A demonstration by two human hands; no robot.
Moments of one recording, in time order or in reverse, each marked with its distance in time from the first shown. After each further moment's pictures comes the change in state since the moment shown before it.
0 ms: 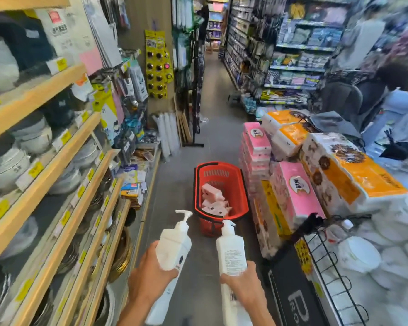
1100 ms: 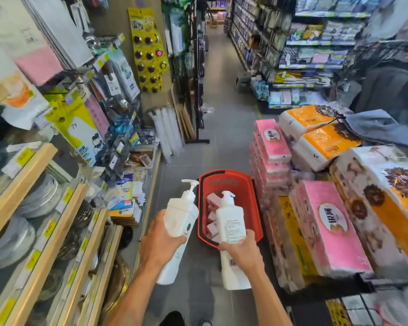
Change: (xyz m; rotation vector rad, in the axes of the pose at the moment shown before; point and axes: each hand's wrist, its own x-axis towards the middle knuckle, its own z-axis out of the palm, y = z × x) left_hand 0.299 0.174 -0.001 0.005 0.066 0.026; right_hand 0.278 -0.202 -0.043 0.070 -0.026 -0.084
